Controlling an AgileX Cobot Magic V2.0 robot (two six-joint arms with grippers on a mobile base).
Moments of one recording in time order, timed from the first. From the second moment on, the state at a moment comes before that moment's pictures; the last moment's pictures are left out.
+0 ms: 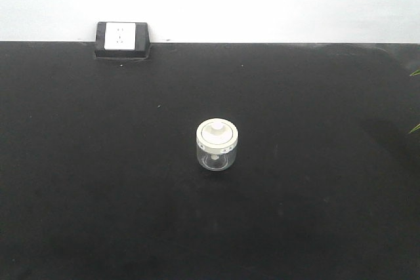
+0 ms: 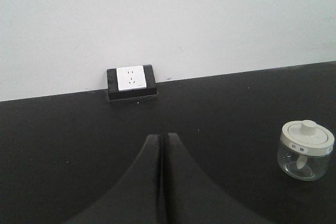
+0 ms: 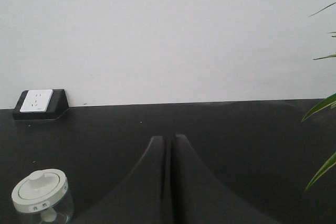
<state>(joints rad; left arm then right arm) -0.14 0.30 -0.38 -0.04 0.25 0.08 0.18 0.39 -0.32 -1.28 0.10 1.33</state>
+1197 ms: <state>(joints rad) -0.02 -0.01 0.03 -0.04 0.27 0.09 0.18 0.39 -0.32 -1.28 0.10 1.33</state>
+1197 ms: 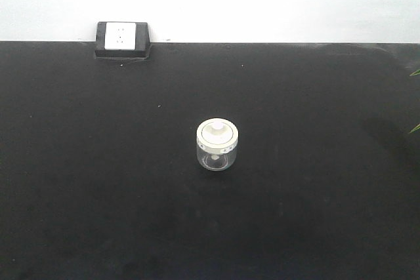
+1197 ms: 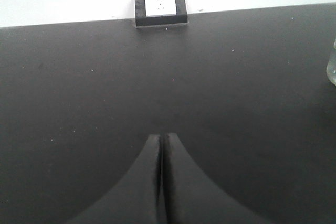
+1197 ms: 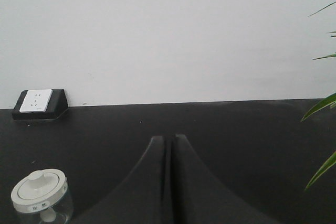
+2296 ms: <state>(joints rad) -0.02 -0.01 0.03 -0.04 0.27 0.09 0.18 0.39 -0.32 -1.28 0.10 1.33</state>
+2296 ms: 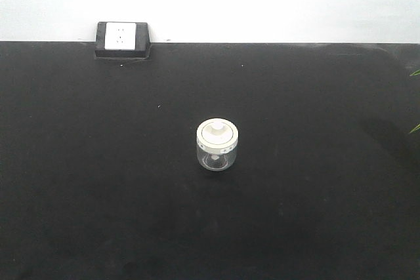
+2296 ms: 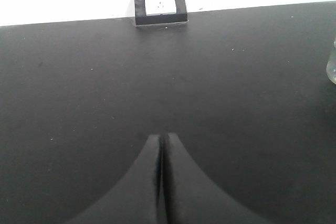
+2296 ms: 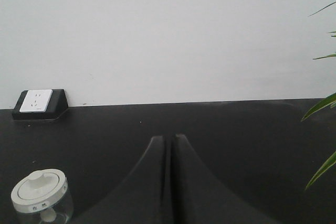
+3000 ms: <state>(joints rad) -0.02 -0.01 0.03 -0.04 0.27 0.09 0.12 0.47 -0.32 -0.27 0.19 0.21</state>
